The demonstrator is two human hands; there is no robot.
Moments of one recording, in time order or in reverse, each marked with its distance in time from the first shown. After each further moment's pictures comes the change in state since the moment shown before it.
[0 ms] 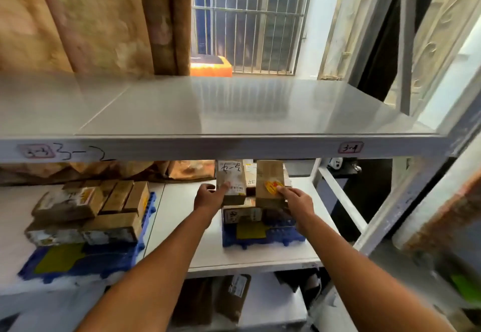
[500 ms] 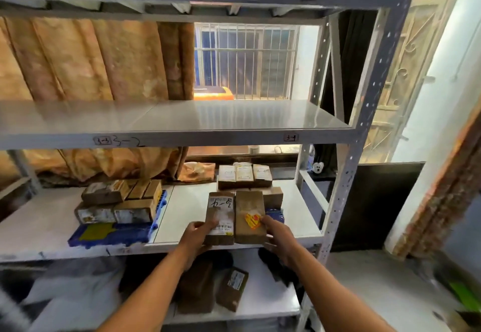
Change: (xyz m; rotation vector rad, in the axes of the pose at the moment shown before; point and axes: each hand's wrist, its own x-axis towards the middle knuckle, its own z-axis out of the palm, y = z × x) left_hand -0.226 -0.073 -0.046 -0.187 -0.169 -0.081; right_hand -0.201 0.064 -0.073 0.075 -0.277 0.095
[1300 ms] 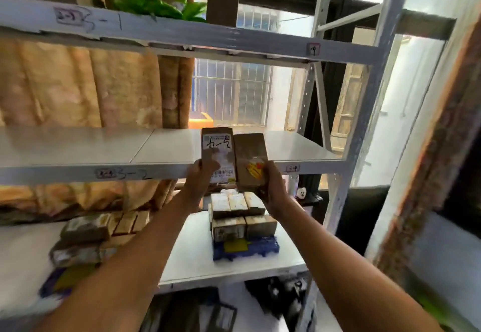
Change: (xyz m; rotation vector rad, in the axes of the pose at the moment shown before) left_hand 0.014 0.220 -0.005 -0.149 -0.296 0.575; right_hand -0.031 -0.189 0.092 0.283 -0.017 -0.466
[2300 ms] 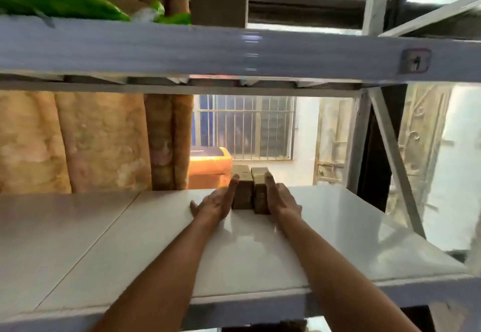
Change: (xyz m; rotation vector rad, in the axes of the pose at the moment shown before) left_hand 0.324 -0.016 -0.008 1.069 0.136 -0.175; right_hand 0.358 -0.029 0.034 -0.924 0.211 -0.031
